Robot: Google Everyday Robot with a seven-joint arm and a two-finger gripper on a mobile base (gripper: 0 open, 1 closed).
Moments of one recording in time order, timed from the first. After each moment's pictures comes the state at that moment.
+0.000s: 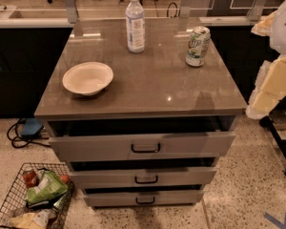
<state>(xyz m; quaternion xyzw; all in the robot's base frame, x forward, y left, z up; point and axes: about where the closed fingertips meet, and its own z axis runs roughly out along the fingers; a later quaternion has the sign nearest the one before) 0.452 -0.218 0.988 -0.59 0.78 -0.05 0.20</state>
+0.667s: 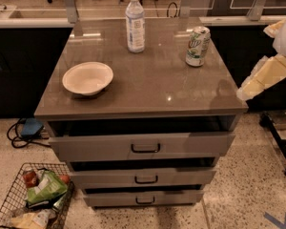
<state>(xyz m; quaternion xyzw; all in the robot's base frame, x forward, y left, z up) 0.527 -0.259 0.955 -0.49 0.81 -0.02 0.31</state>
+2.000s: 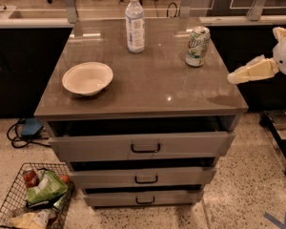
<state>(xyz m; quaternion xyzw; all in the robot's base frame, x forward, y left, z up) 0.604 -0.301 0.931 -0.36 0.78 0.01 0.51</state>
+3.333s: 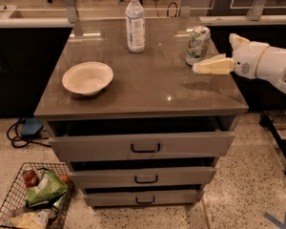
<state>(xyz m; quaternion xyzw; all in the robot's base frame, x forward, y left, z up) 0.681 -0.228 0.900 -0.31 0.70 0.19 0.61</state>
